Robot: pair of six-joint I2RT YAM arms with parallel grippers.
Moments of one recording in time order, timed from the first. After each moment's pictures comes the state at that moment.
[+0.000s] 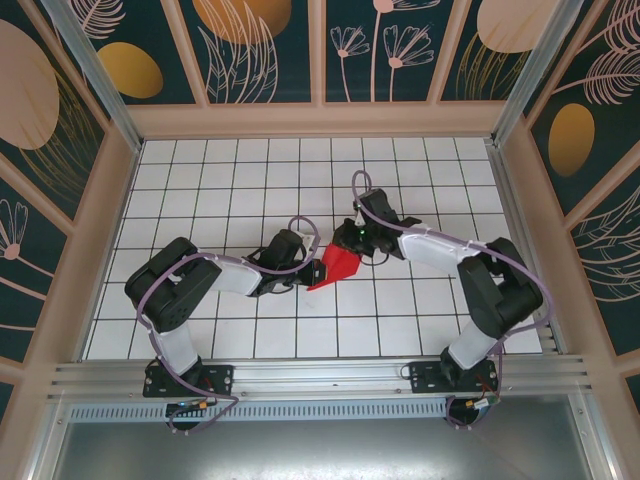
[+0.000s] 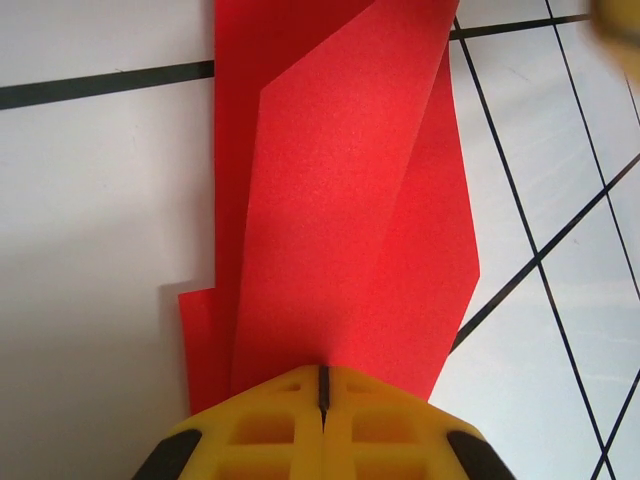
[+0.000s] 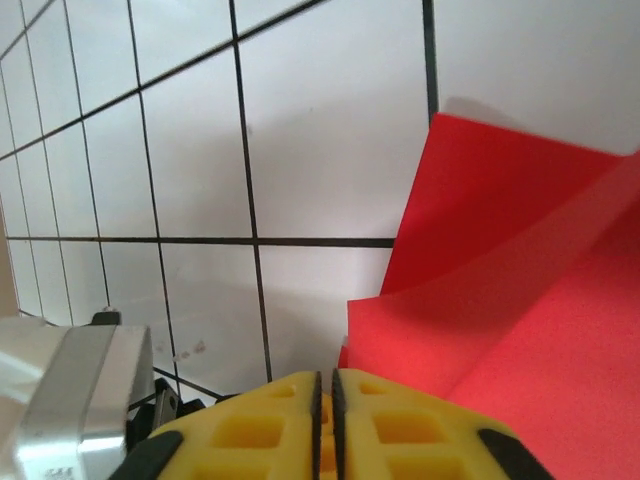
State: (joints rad) left arm -0.73 1.81 0.69 0.36 0.34 -0.61; right arm 0.60 1.66 0.95 -0.17 -0.33 0.84
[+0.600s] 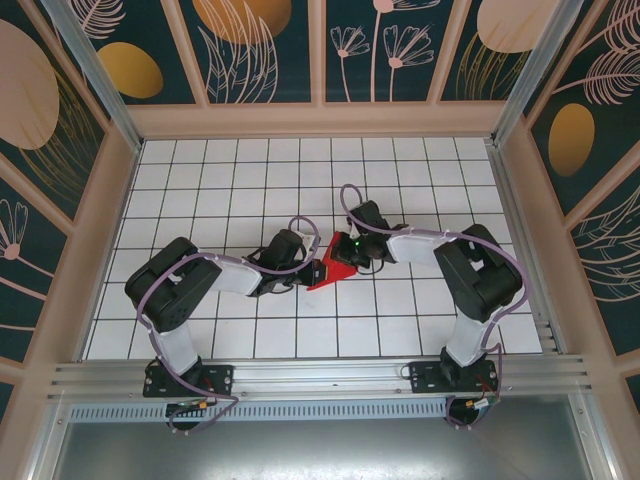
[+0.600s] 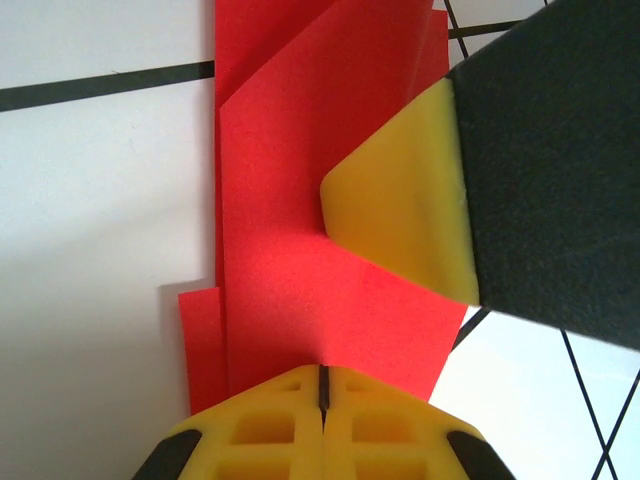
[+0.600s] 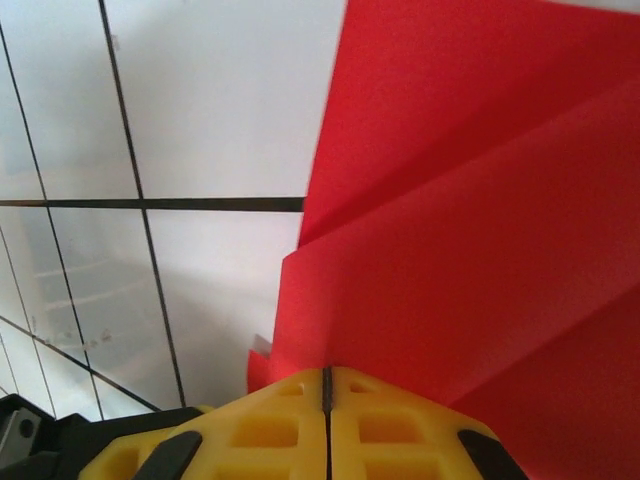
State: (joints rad) left arm -0.73 1.81 0.69 0.36 0.34 -0.61; right arm 0.60 1.78 0.91 -0.12 -0.37 0.81
